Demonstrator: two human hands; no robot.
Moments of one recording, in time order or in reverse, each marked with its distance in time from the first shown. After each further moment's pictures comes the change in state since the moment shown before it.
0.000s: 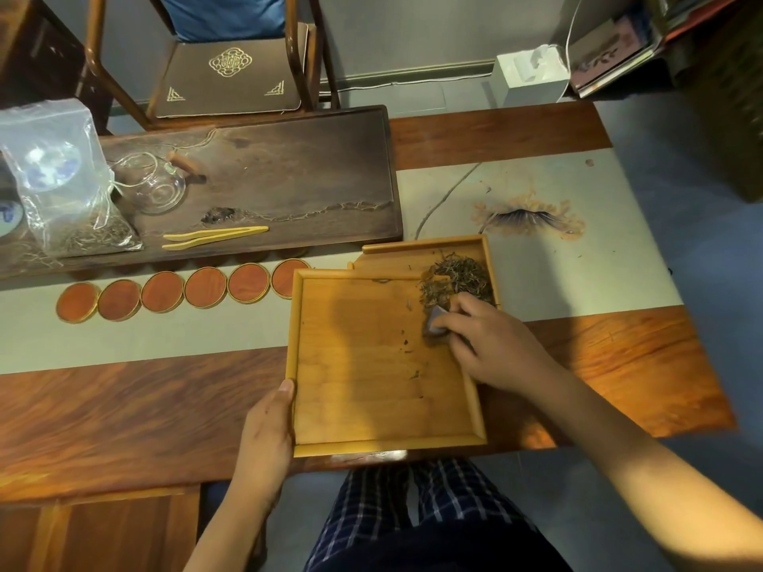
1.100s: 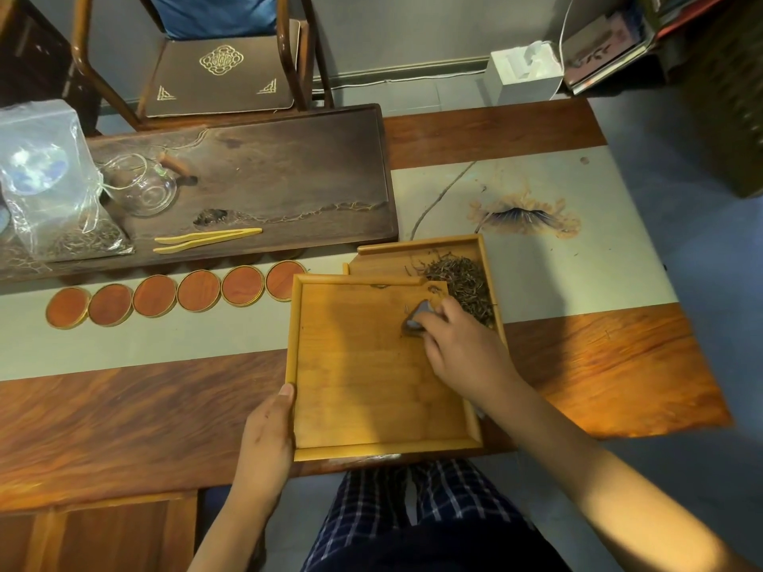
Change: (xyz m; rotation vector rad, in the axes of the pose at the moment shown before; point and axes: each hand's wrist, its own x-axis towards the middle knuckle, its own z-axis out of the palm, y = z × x) left_hand 0.004 -0.006 0.003 0.007 -0.022 -0.009; right_hand 0.008 -0.029 0.023 -0.048 0.094 0.182
